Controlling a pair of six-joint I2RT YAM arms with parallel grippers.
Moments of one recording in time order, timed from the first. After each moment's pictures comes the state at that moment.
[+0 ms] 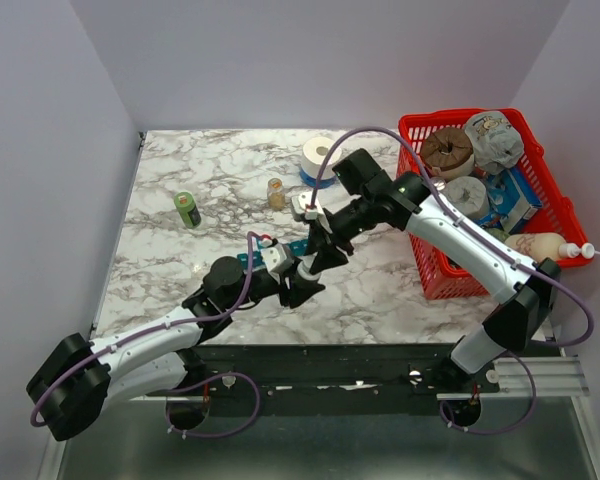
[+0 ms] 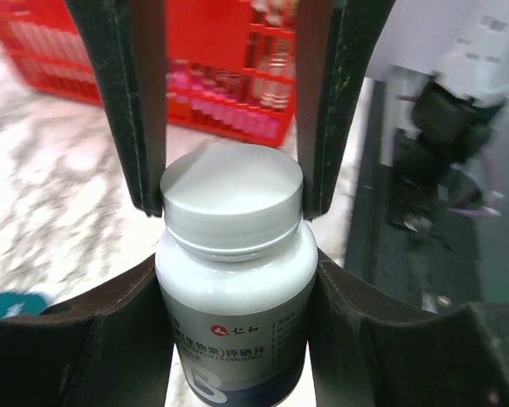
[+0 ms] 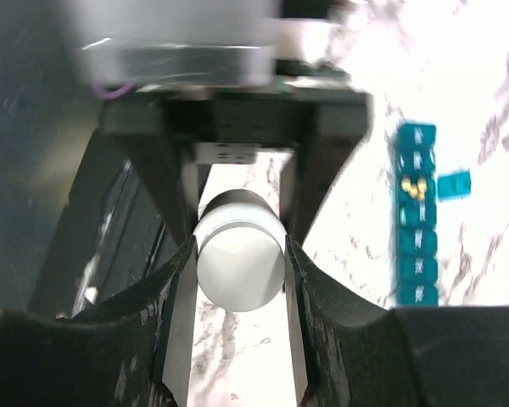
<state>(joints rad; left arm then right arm) -0.81 0.97 0.35 0.63 0.46 -0.14 0.77 1.59 1.62 -1.05 -0.89 -0.87</state>
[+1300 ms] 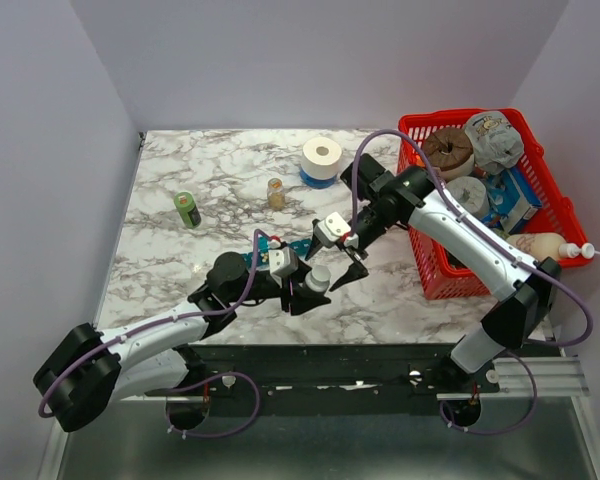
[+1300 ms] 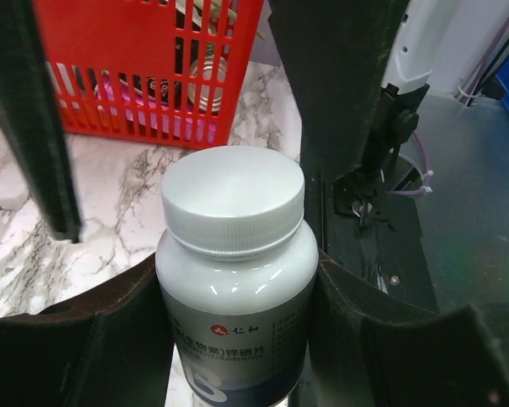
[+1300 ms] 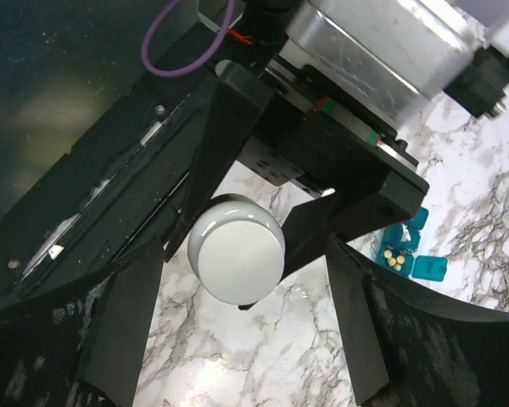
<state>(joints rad) -0.80 1.04 0.37 0.70 0.67 -0.17 0.73 1.61 1.65 -1.31 -1.07 -1.43</state>
